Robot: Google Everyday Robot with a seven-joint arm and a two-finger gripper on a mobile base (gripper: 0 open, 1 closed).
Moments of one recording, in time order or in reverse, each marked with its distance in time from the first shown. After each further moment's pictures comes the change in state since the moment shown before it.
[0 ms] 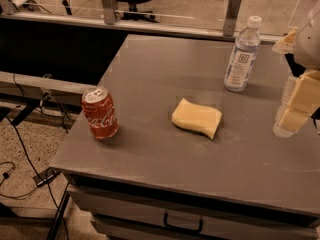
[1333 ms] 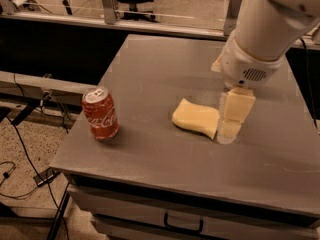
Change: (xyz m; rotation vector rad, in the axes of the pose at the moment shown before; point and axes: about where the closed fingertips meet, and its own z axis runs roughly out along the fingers) arm -0.074 0.009 0.078 -0.110 -0.013 -0.163
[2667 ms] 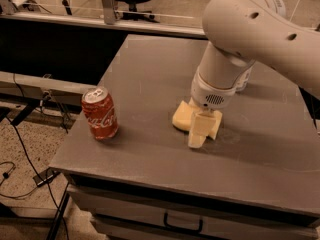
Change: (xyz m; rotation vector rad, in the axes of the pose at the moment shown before) arm -0.020 -0.005 0.102 -0.117 0.013 0.029
